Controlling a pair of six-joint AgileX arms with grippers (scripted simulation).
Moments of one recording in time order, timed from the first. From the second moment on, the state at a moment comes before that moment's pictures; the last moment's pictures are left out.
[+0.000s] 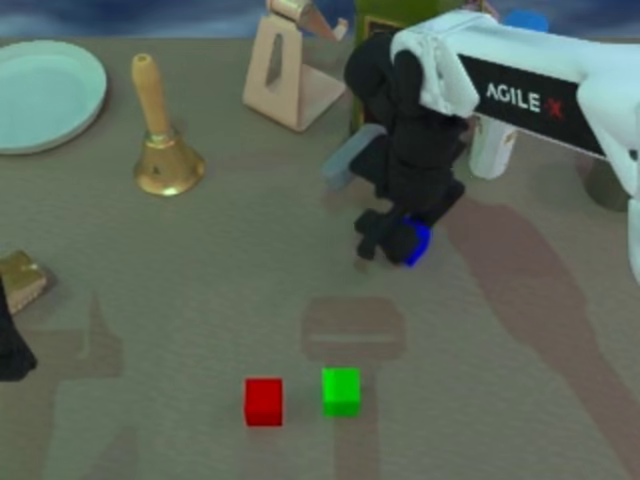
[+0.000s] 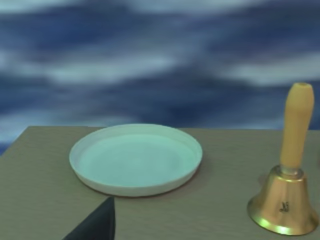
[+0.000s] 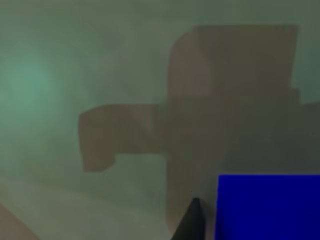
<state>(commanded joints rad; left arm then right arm) 0.02 0.00 0.00 0.00 0.00 0.00 0.52 2.49 2.02 -1.10 0.01 -0.37</state>
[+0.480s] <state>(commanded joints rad) 0.02 0.00 0.00 0.00 0.00 0.00 0.52 2.49 2.02 -1.10 0.01 -0.37</state>
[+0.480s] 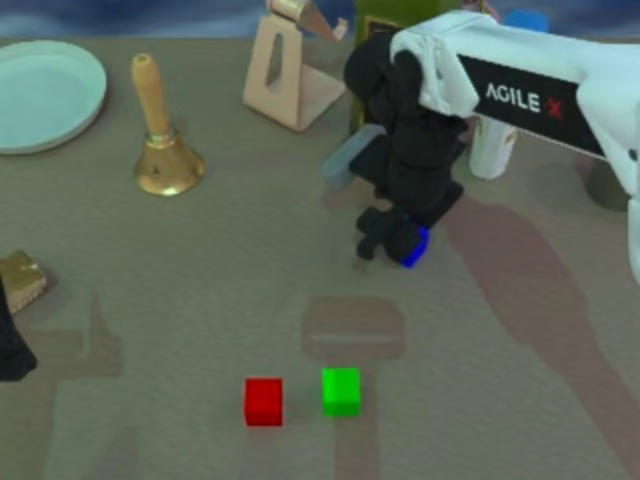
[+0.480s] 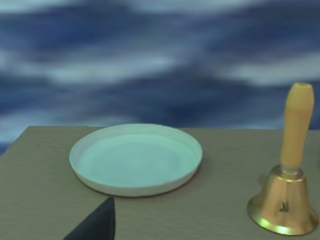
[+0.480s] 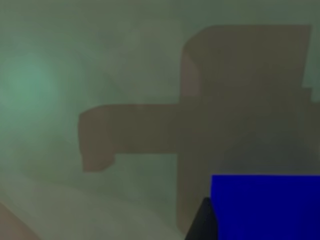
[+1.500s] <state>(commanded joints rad) 0.02 0.00 0.00 0.00 0.00 0.00 0.52 2.44 2.25 -1.36 0.00 -0.36</state>
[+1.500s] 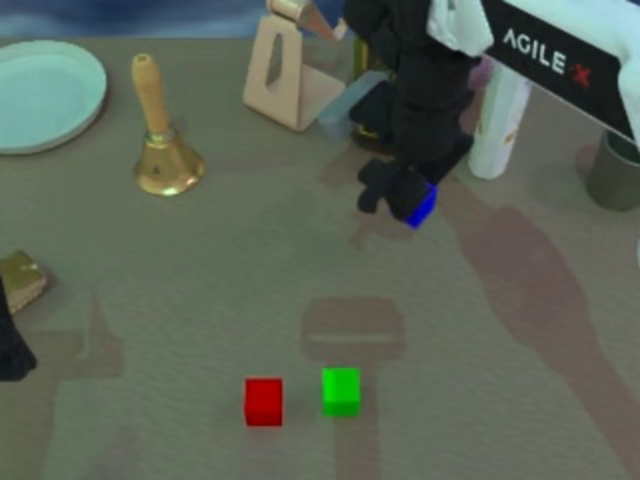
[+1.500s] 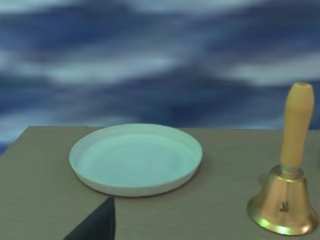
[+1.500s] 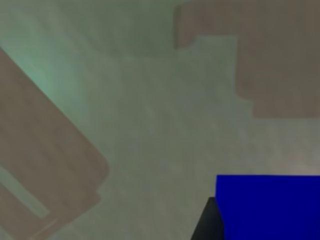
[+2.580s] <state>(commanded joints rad) 0.02 0.00 0.00 0.00 0.00 0.00 0.72 1.79 1.33 -1.11 -0.02 -0.83</state>
